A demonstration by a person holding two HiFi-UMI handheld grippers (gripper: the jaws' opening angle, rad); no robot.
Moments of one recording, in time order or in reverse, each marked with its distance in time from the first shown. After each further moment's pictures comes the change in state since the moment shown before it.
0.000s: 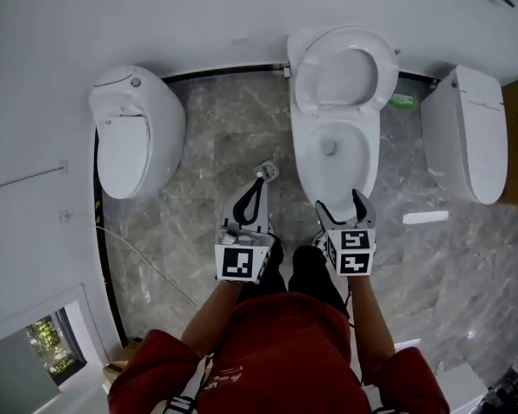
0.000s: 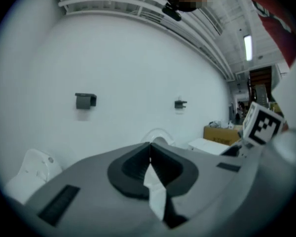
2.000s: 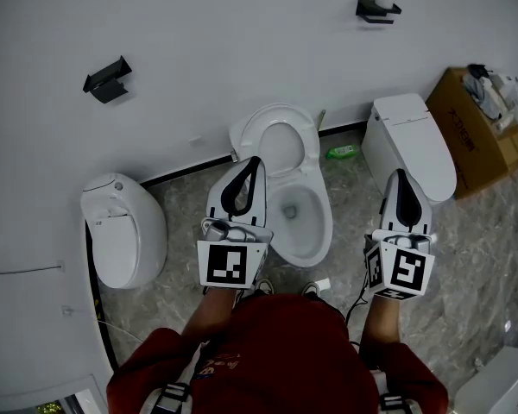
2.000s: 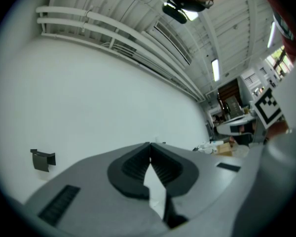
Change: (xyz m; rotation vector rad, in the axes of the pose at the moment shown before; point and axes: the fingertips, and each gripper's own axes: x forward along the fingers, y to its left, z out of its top) left arm 0.022 -0.129 0.291 0.171 -0.315 -0.262; right arm -0.355 -0.147 0.221 -0.004 -0.878 -0.589
